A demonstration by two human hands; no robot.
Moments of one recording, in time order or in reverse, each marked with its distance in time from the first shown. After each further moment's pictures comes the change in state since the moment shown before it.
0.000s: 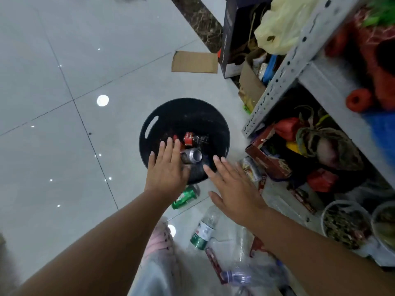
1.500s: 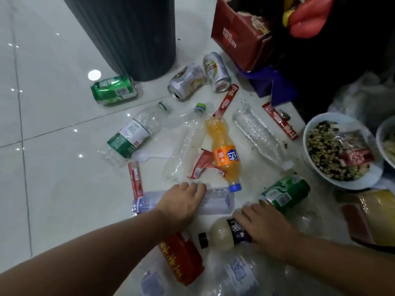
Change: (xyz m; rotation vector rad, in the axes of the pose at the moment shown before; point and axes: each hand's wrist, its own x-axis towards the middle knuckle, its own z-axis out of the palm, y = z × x) left_hand -0.190 0.161 0.461 0.218 -0.161 0.472; right_hand -0.304 0.205 0.377 -0.290 -0.375 -0.253
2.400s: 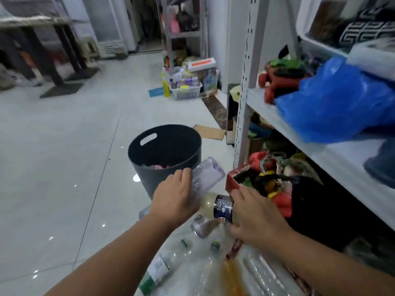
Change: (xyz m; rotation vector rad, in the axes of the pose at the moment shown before) left_hand 0.019 -0.089 -0.334 0.017 0.751 -0.559; right_hand 0.036 0.077 -0.340 -0.084 0.790 0.164
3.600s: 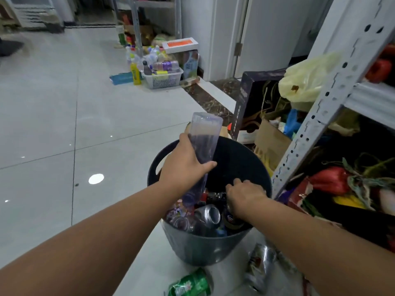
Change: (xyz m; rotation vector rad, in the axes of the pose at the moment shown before) left_hand 0.237 -0.218 0.079 -0.640 0.016 -0.002; right_hand 0.310 -0.095 0.088 -0.170 -0.654 0.442
